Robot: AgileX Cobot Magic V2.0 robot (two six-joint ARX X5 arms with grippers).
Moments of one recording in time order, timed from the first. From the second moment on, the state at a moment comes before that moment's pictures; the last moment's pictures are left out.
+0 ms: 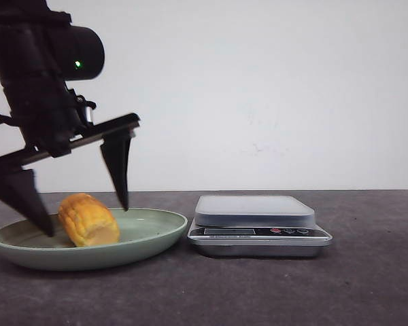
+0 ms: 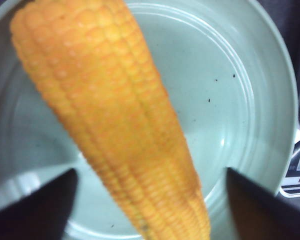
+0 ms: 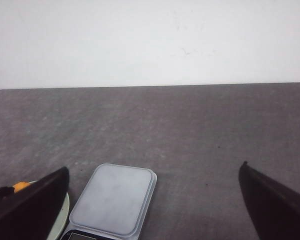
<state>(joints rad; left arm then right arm) -0.43 1.66 1.10 -0.67 0.21 -0.55 0.06 0.60 1.02 -0.67 -0.26 0.16</state>
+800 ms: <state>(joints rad) -0.51 1.37 1.42 -0.36 0.34 -0.41 0.06 0.60 1.02 -0.67 -0.26 0.19</state>
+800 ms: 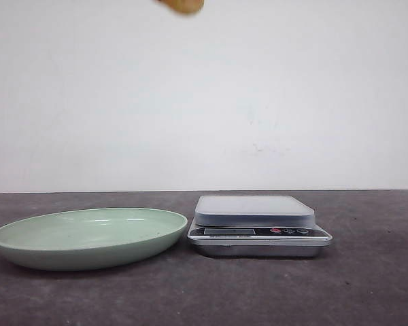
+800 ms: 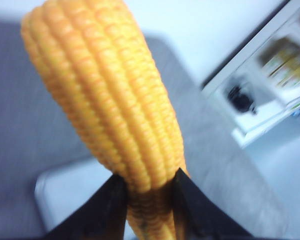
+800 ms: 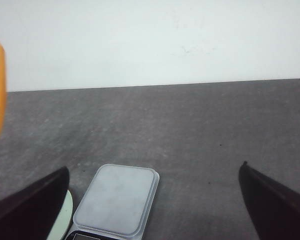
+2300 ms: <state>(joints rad) -0.61 1.98 1.49 -0.46 0.42 -0.49 0.06 0.63 1.02 -0.80 -0.26 0.18</state>
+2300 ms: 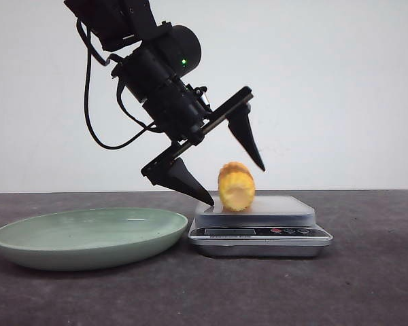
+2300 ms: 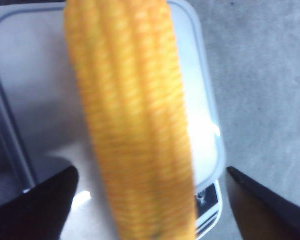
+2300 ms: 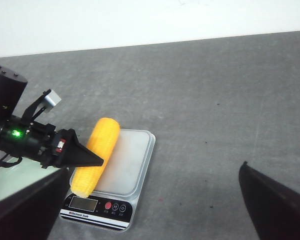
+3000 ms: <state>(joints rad) -0.59 1.75 1.83 -0.80 0.34 -0.43 0.06 0.69 1.02 -0.80 -0.23 0.11</state>
